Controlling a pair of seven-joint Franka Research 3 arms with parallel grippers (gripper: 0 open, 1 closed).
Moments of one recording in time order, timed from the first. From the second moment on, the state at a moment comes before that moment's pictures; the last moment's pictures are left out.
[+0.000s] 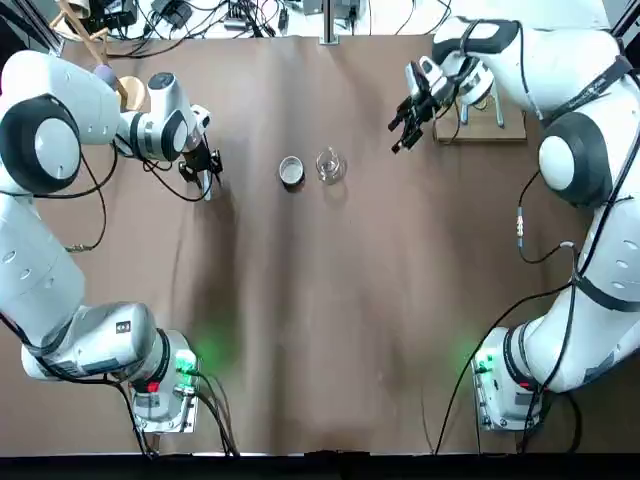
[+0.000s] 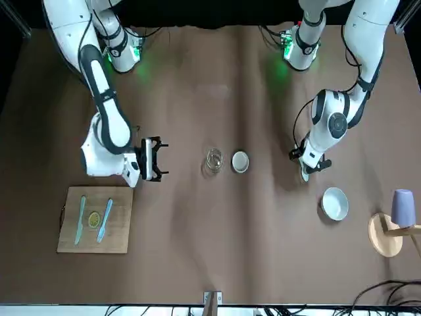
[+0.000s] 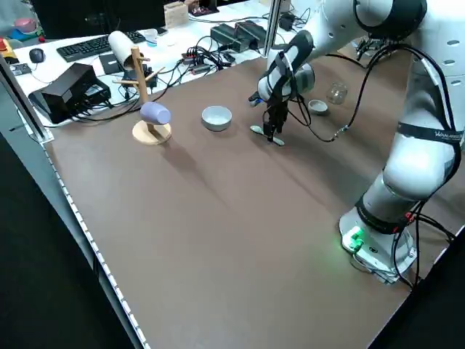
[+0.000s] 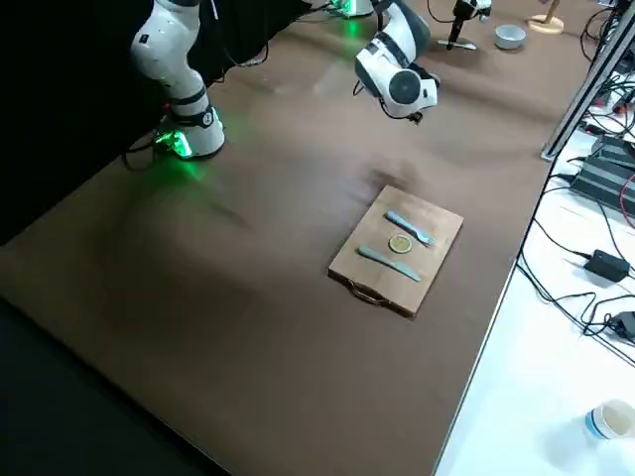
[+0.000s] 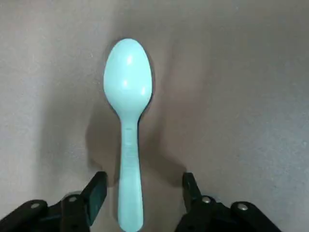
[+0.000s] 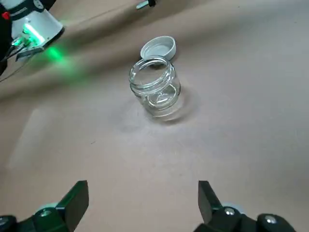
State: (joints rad) left arm 0.13 0.36 -0.27 -2.35 0.07 2.60 -0.44; right arm 0.38 0.48 -0.11 -1.91 1.01 2.04 -1.81
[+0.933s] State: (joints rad) left arm 0.15 0.36 -0.27 -2.35 0.07 2.60 -0.44; right arm 0.61 0.63 -0.10 -2.01 1.65 2.30 -2.22
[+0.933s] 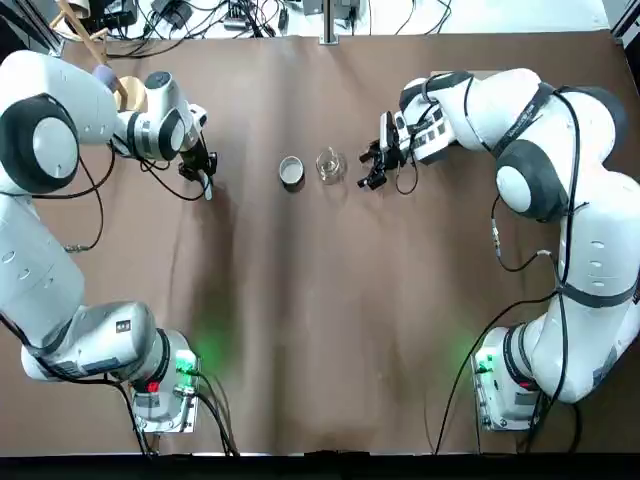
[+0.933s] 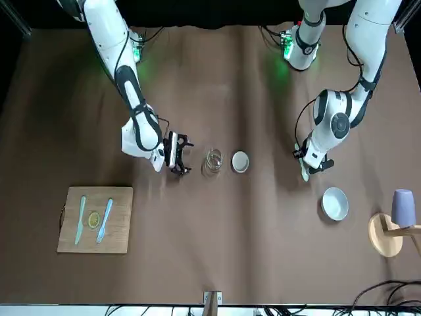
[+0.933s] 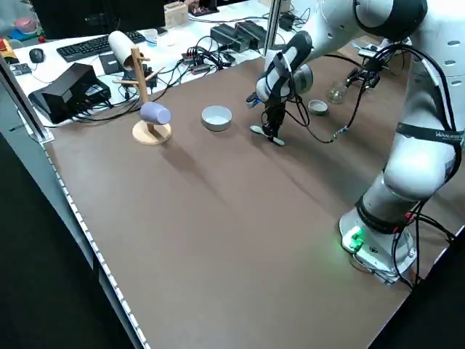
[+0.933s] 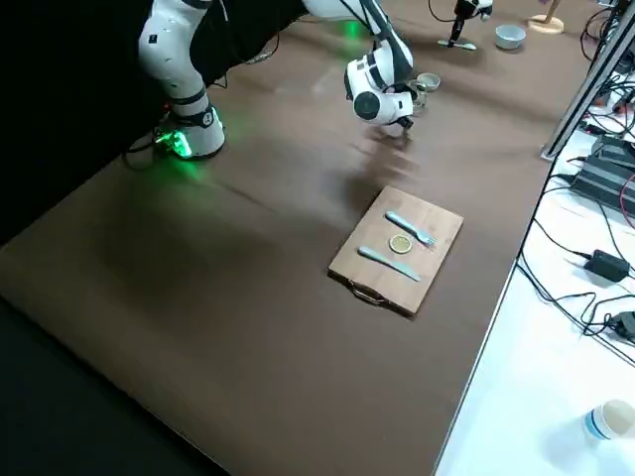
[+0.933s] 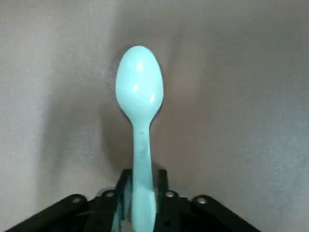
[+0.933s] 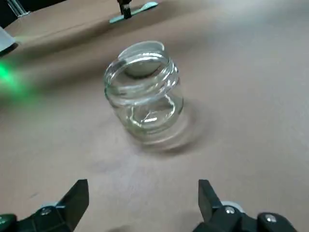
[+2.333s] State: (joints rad) left arm 0.15 0.18 -0.31 -2.13 0.05 2.12 -0.47; right arm 0.68 0.79 -0.11 -1.78 1.70 2.30 -2.23
